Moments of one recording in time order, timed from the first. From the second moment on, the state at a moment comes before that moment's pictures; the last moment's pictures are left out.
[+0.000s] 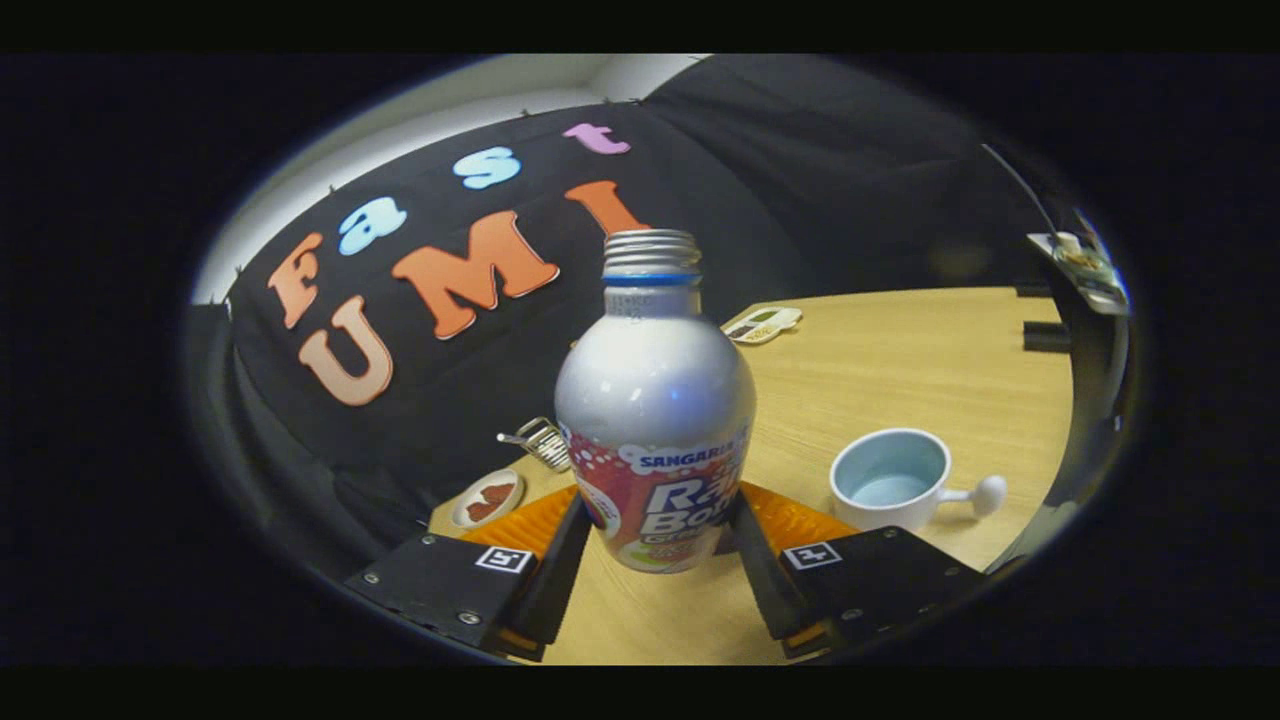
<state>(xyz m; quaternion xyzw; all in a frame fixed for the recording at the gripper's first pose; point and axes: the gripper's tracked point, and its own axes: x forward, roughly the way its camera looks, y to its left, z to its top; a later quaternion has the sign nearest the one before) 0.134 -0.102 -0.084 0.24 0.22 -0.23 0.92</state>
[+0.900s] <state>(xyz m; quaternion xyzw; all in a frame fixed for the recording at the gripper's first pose) 0.191 -0.105 -0.172 0.00 0.32 -0.21 0.92</state>
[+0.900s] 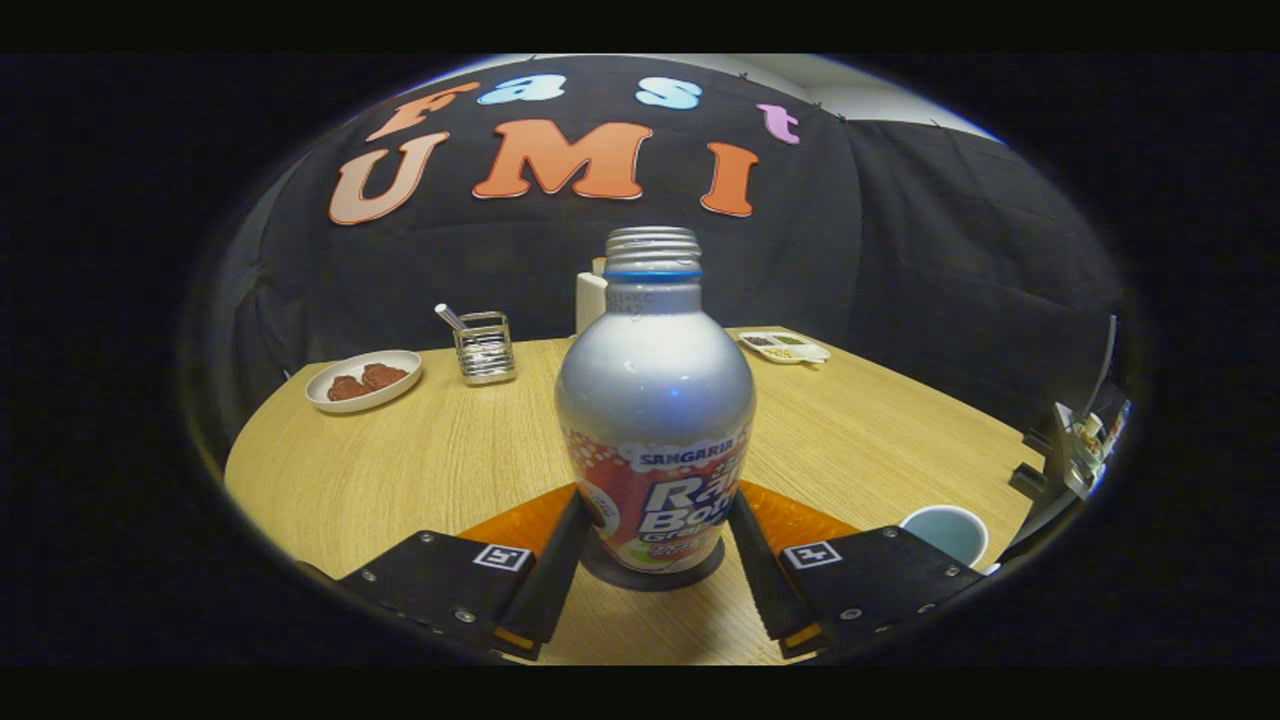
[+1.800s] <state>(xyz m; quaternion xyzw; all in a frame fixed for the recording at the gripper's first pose) 0.174 -0.097 -0.182 0.01 0.33 -0.19 0.93</state>
